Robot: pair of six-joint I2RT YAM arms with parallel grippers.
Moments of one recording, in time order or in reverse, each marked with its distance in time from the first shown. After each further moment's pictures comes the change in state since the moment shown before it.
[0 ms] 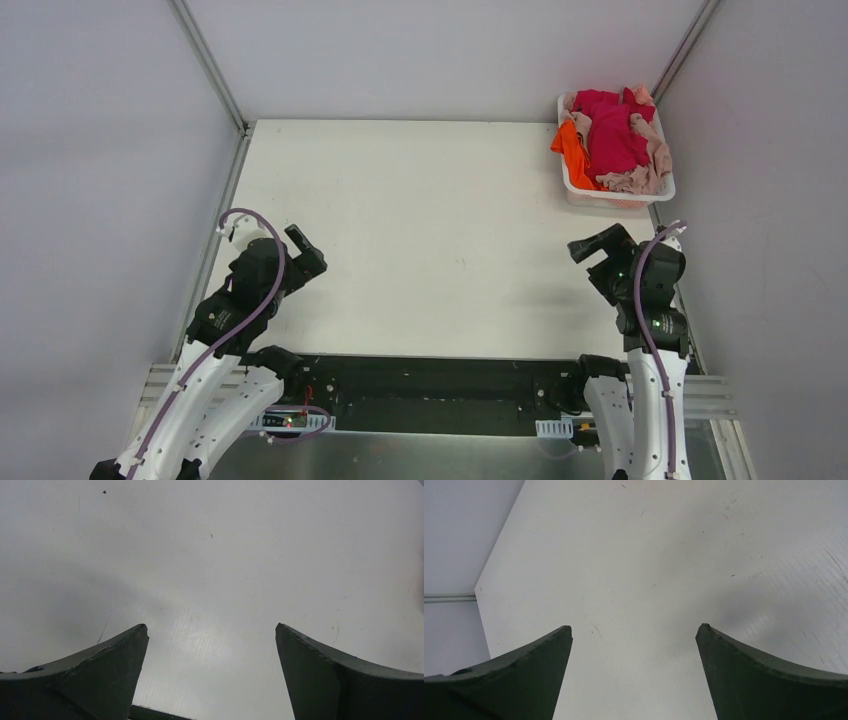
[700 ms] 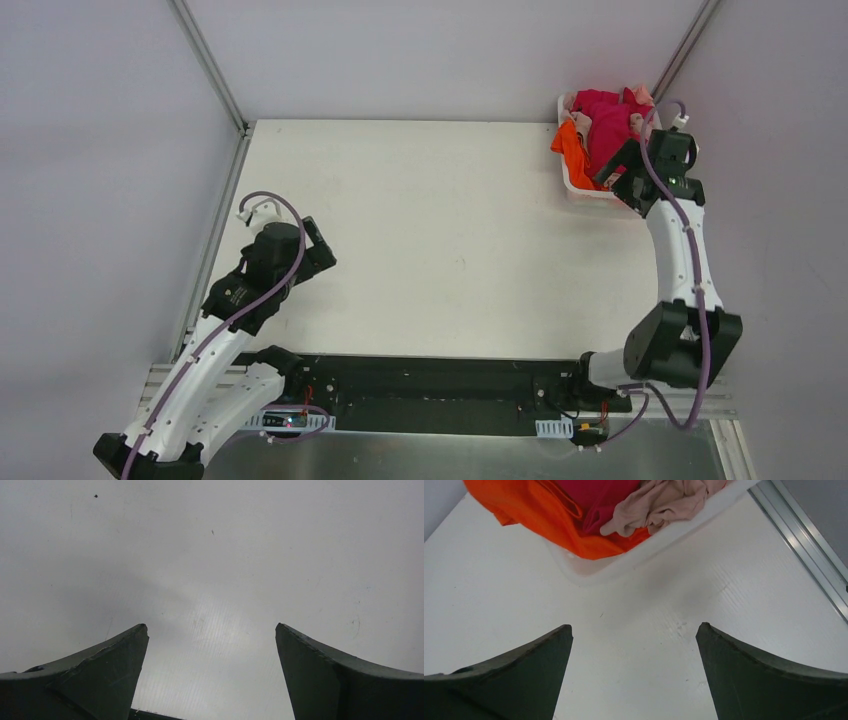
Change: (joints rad) left arm 0.000 0.129 0.019 0.045 0.012 0.064; right arm -0.043 0.764 0.592 0.031 0.219 -0.266
